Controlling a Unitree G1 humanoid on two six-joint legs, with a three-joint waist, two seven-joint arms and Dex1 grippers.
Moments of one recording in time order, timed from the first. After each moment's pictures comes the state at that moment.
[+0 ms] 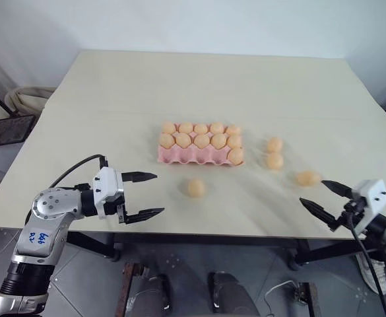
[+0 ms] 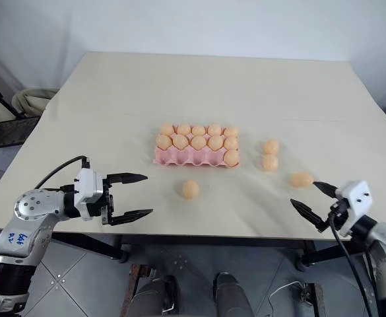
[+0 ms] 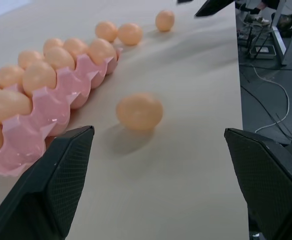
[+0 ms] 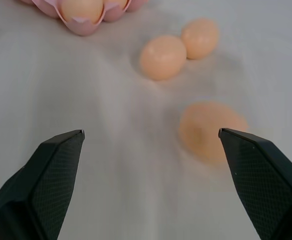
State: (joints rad) left arm -0.19 0.70 0.07 -0.16 -0.43 0.10 -1.08; right arm -0.06 -0.72 -0.34 0.17 0.39 0.09 0.95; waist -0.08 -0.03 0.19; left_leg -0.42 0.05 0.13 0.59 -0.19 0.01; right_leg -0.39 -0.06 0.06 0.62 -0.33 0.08
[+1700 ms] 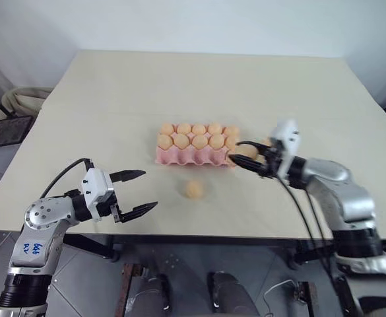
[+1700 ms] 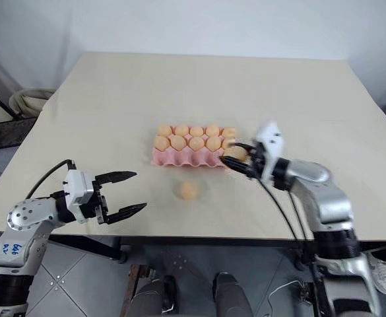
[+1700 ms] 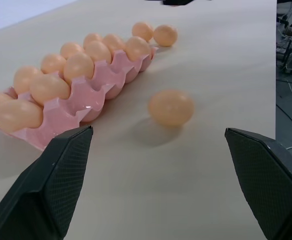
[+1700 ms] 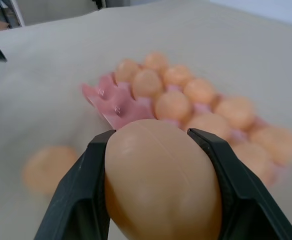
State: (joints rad) left arm -0.13 0.66 0.15 -0.14 -0.43 0.09 -1.00; right arm -0.60 -0.49 0.07 -0.06 0.39 0.55 0.79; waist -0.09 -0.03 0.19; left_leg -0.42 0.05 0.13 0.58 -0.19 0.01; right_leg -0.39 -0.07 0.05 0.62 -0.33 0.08
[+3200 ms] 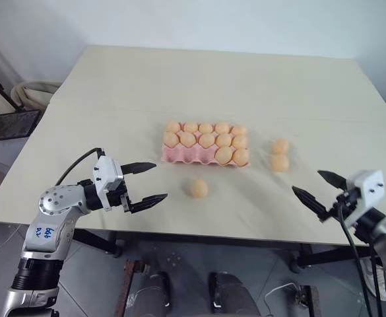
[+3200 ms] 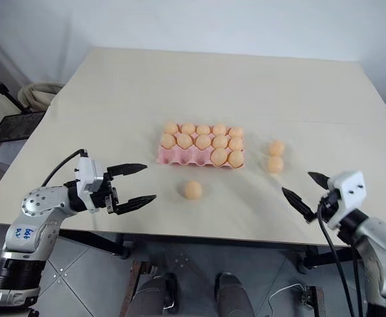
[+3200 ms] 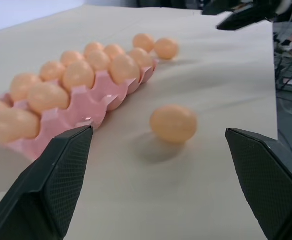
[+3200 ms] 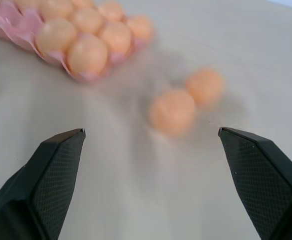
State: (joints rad) left arm -0.27 0.61 0.09 -0.08 -0.45 0.16 -1.02; right arm 0.13 -0.57 -0.48 -0.23 0.41 0.27 0.80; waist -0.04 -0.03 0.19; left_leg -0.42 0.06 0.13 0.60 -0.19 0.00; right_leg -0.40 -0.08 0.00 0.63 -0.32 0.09
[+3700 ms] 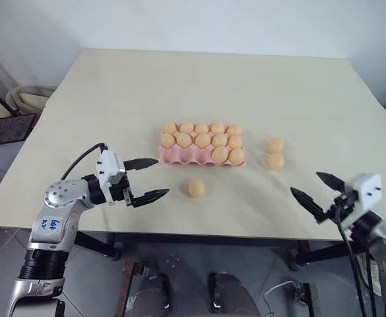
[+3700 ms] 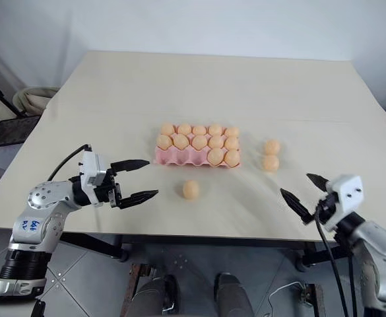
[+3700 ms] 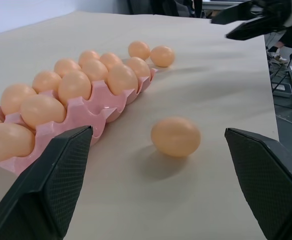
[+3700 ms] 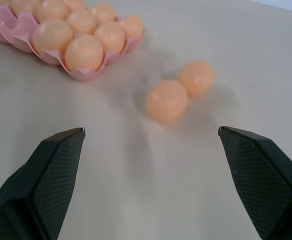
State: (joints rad) left arm -0.31 0.60 0.08 -0.03 -0.45 0.16 -1.03; right arm -0.01 -0.59 -0.38 -0.20 0.42 0.33 0.73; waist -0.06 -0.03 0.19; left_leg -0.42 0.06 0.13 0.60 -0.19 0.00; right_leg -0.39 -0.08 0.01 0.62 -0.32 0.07
